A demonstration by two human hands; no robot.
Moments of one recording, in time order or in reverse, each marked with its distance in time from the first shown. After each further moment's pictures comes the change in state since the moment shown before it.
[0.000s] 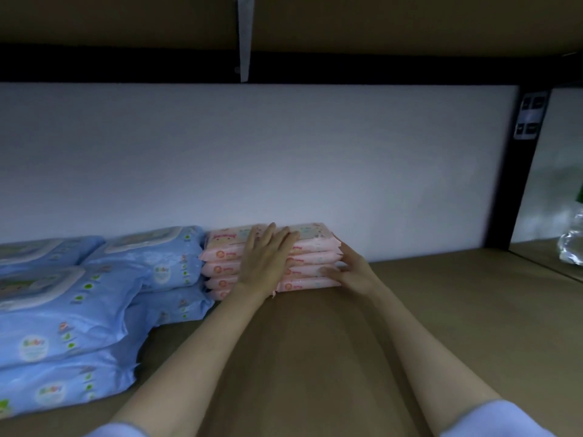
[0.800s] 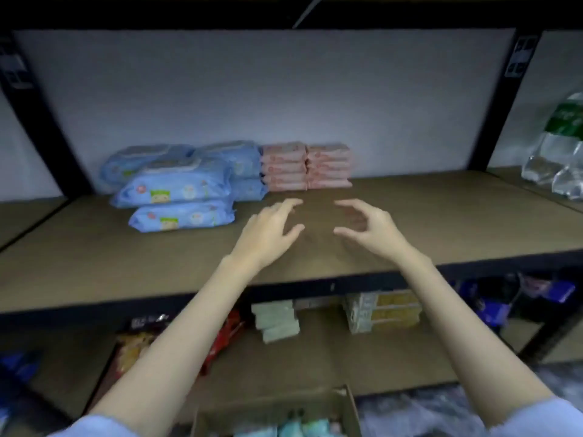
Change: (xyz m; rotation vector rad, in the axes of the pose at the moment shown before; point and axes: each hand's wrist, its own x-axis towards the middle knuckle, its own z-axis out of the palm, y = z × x) left_hand -0.260 0.035 -0.133 -0.567 -0.004 -0.105; right_hand -0.266 -0.131 0.032 -0.412 -0.054 -0.176
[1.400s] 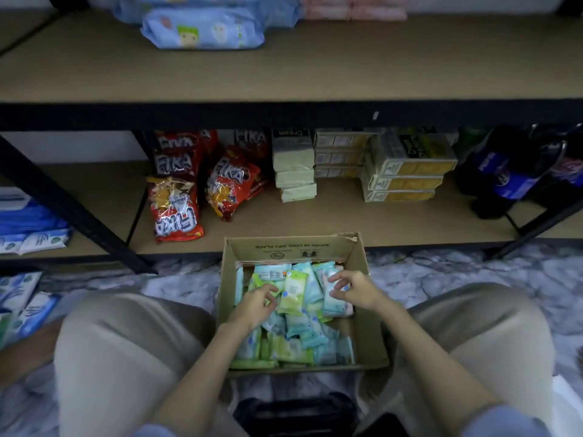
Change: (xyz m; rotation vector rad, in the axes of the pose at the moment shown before) left_hand -0.362 -0.063 0.187 -0.376 -0.614 -0.725; right_hand -0.292 0.063 0.190 0.088 -0.671 0.624
